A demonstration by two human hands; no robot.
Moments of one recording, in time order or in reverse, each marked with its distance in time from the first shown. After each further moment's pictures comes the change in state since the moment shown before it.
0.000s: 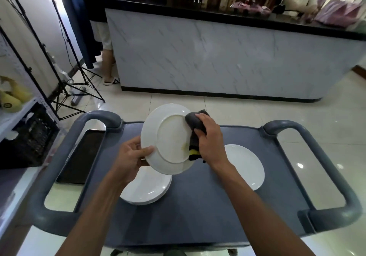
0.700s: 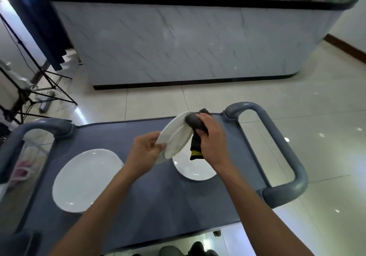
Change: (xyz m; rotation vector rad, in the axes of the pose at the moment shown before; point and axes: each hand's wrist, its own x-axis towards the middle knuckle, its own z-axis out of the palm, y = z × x) left_hand 0.042 -0.052 0.185 0.708 -0.098 0.233; right_hand -0.023 0.114 -0.137 -0.010 0.119 0.069
